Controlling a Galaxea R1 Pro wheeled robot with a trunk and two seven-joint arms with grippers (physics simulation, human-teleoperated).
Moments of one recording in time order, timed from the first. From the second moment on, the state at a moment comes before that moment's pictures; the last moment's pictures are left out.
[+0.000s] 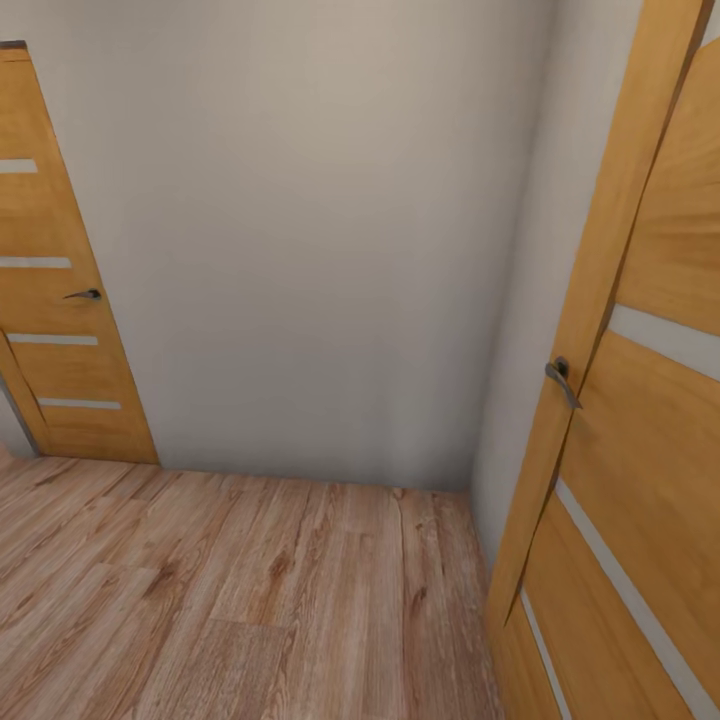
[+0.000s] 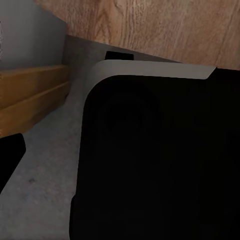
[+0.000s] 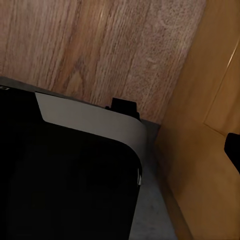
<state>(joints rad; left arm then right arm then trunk) 0.00 0.01 0.03 -0.10 0.09 -0.07 0.01 -0.17 -0.03 0.52 0.03 -0.32 -0.11 0.05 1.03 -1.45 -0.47</state>
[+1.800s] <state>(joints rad) 0.00 0.01 0.03 -0.10 0.09 -0.07 0.01 -0.17 -0.03 0.52 0.03 -0.32 -0.11 0.05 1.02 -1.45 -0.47</state>
